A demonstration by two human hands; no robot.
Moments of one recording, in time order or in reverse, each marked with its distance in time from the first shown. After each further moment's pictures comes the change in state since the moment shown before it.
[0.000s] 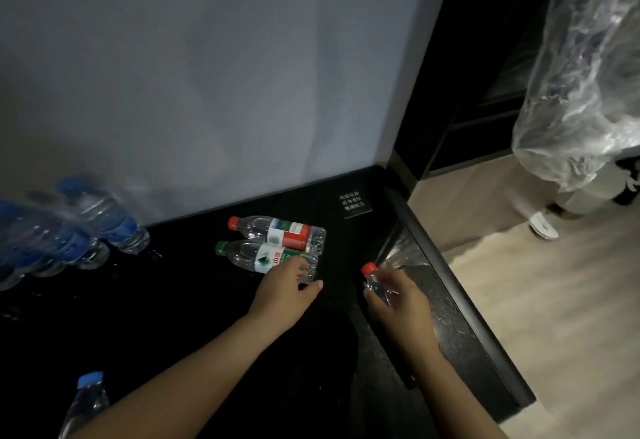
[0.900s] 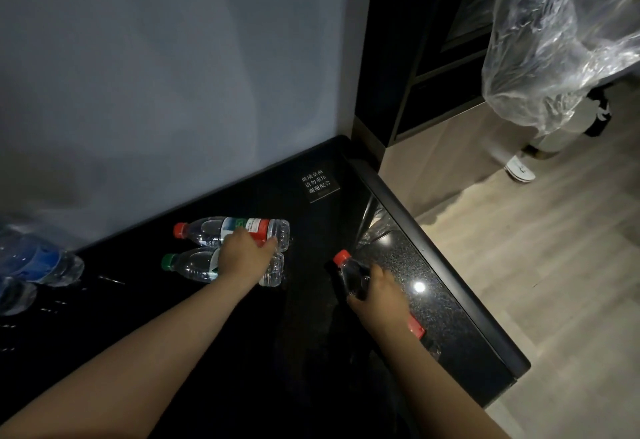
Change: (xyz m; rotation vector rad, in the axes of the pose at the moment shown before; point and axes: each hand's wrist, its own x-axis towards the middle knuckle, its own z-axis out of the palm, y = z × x) left_hand 0.107 -0.010 0.026 0.225 0.115 -0.197; right_hand 0.043 0.061 0.030 -0.487 -0.150 0.316
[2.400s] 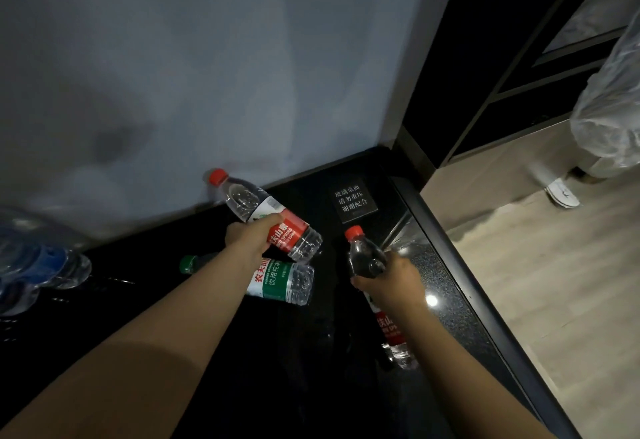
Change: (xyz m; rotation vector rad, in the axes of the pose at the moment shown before) left_hand 0.108 -0.007 -0.005 -1.048 -0.032 -0.590; right_hand 0.088 -0.059 -0.018 0.185 -0.047 -0.024
